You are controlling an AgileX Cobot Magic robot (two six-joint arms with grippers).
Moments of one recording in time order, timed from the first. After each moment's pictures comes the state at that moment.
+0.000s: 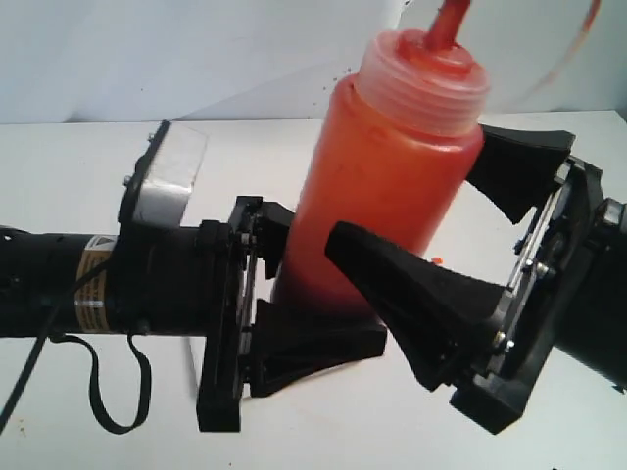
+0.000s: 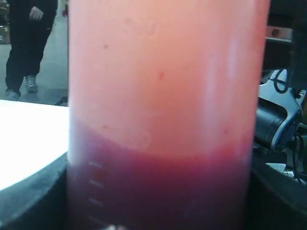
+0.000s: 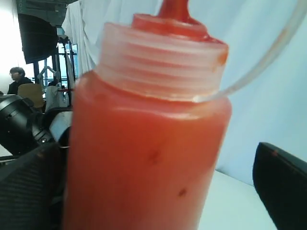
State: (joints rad) left arm -0.52 1.59 -0.65 1.21 -1.18 -0.83; right arm 0.68 1.04 -0.31 -0.39 -0.91 0.34
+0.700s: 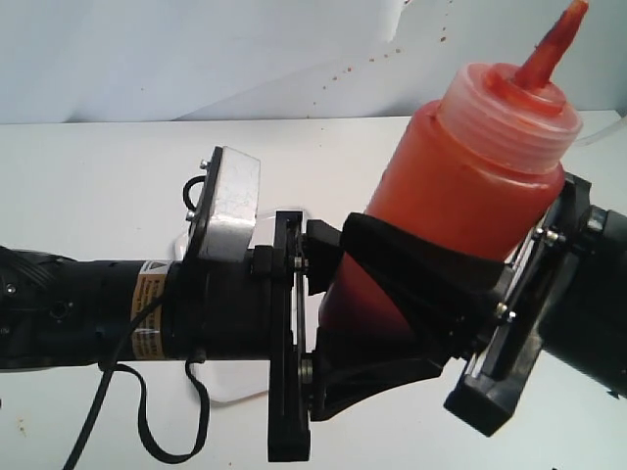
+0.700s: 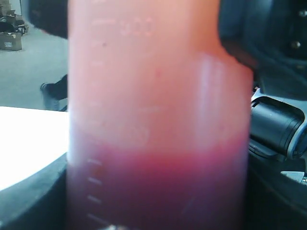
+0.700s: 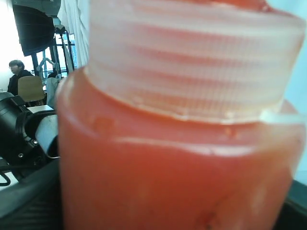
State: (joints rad) left arm -0.66 1.62 -0.65 1.04 -1.09 -0.71; right arm 0.68 1.04 -0.31 -0.38 -0.85 0.36
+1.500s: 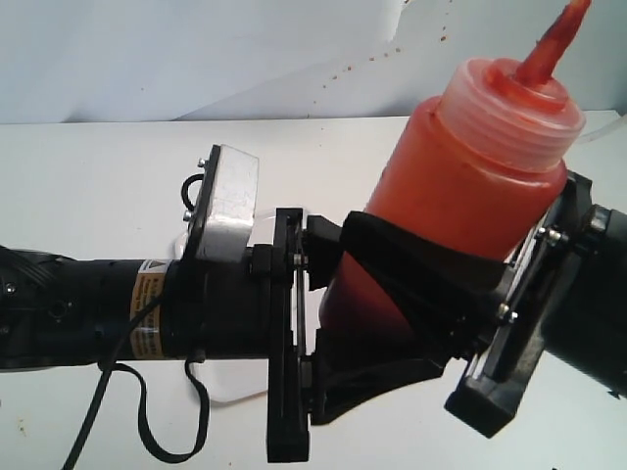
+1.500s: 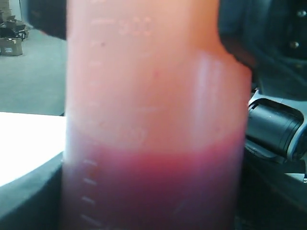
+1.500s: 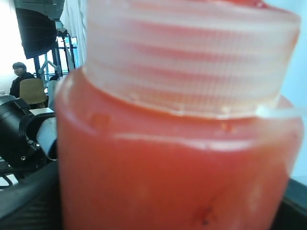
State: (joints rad) left arm -0.66 1.62 -0.65 1.03 -1.10 -0.69; right arm 0.68 1.04 -0.31 -0.38 -0.87 0.36
